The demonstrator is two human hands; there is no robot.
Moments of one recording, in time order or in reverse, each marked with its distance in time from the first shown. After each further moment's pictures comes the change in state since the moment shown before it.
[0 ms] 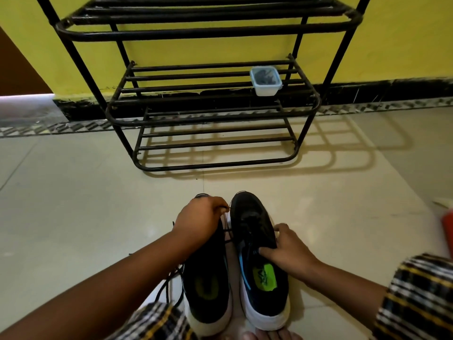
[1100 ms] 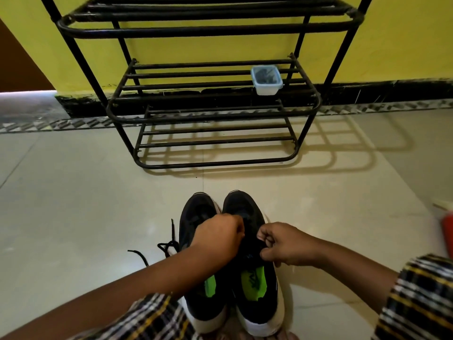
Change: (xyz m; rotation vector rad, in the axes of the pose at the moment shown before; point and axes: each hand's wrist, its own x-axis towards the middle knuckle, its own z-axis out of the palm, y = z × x) left_hand -0.024 0.039 0.018 0.159 -0.133 0.039; right_hand -0.008 -0.026 -0.035 -0.044 -0.383 -0.262
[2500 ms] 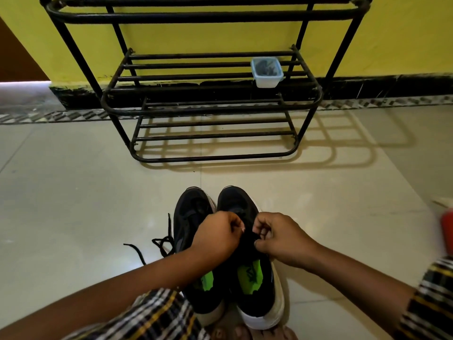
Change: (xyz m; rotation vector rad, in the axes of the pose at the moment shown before) left_hand 0.001 0.000 0.018 -0.393 0.047 -0.156; right_hand -0.007 -0.014 0.012 0.006 0.274 -0.040
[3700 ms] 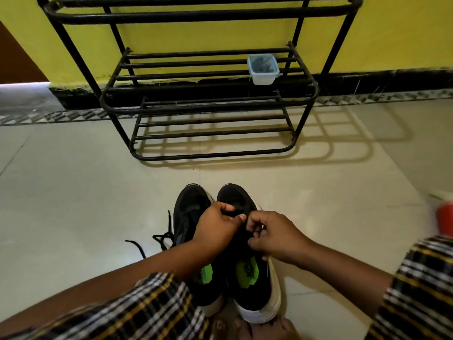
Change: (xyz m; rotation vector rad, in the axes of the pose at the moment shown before) left_hand 0.003 -0.003 0.010 -0.468 0.080 -0.231; right_hand -0.005 0.001 0.007 0.087 -0.029 -0.027
